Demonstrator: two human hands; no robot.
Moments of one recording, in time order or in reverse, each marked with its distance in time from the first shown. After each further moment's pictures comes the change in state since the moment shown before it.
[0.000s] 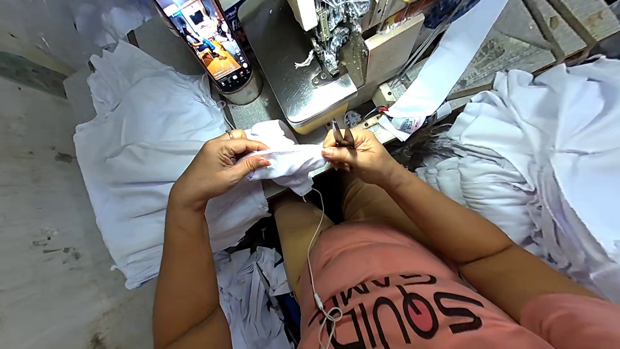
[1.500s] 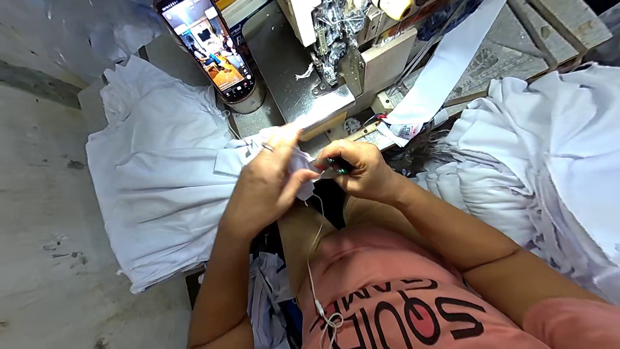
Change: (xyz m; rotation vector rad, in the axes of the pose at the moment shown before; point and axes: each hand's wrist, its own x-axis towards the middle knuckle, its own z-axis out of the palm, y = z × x) left_hand 0.012 0.057 0.050 0.322 0.122 0.073; right_hand -0.002 -0.015 0.009 -0.668 -0.009 -0.474
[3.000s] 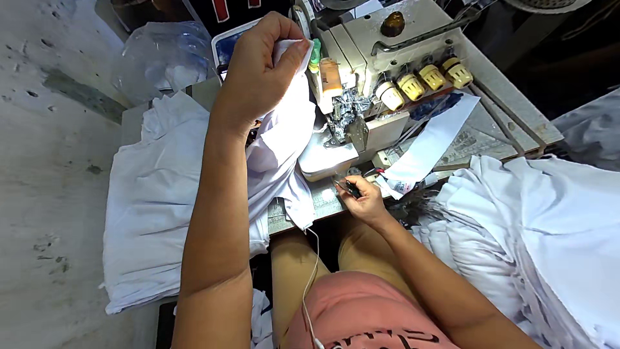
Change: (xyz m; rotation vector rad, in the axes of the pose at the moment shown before) left_hand 0.149 -0.031 -0.083 -0.261 0.263 0.029; right_hand -0.036 0.064 0.004 -0.116 0.216 0.261
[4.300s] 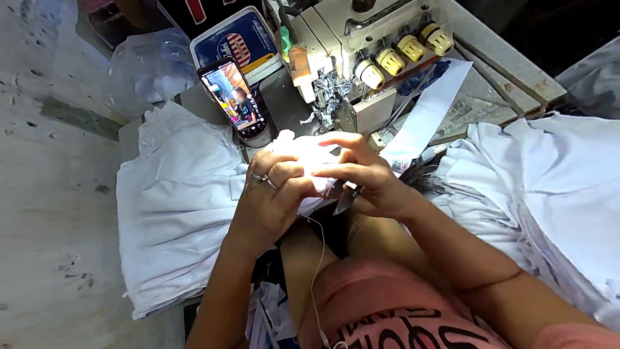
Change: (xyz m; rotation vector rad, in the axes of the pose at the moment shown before) left_hand -0.144 0.033 0.043 0.312 0.032 0.442; right_hand 0.061 -0.096 -0.036 0.100 -0.226 -0.451
